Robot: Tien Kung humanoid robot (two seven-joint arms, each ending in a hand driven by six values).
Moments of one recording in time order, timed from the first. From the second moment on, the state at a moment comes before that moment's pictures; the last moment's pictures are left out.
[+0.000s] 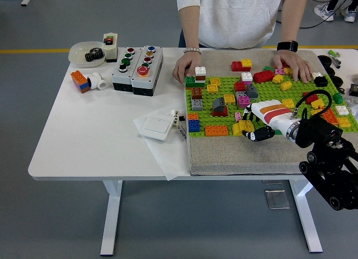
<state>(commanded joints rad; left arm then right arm) -0.10 0.19 -0.09 -0.31 -0.04 0.31 -0.08 0.65 -0.22 0.90 0.92 -2.24 0.01 0.07</state>
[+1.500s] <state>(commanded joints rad) -0.10 0.19 -0.10 -0.31 -0.02 0.31 -0.08 0.67 -0.22 0.89 0.88 -2.25 -0.01 0.09</state>
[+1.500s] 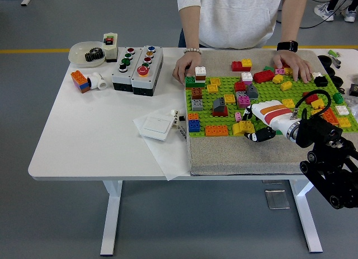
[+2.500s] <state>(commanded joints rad) -0.09 0.19 -0.08 -0.31 -0.05 0.31 -0.09 0.57 -0.29 0.97 1.13 -2.27 0.01 0.06</state>
